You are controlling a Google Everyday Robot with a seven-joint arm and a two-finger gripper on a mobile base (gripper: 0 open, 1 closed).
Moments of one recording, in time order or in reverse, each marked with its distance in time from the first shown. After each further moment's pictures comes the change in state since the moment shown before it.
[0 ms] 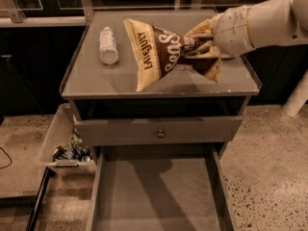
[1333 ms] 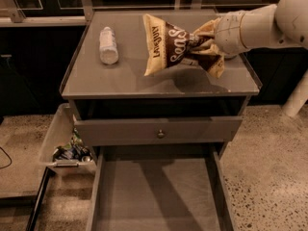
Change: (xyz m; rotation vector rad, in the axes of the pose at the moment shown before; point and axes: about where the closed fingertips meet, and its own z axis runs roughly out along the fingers) arm 0.073 -0.019 0.020 0.089 0.157 0.098
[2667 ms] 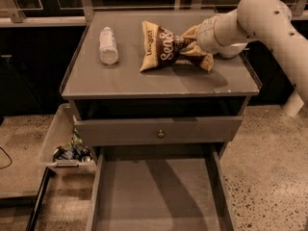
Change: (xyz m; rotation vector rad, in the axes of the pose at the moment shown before) arm 0.052 -0.002 0.093 -0.119 0.070 0.104
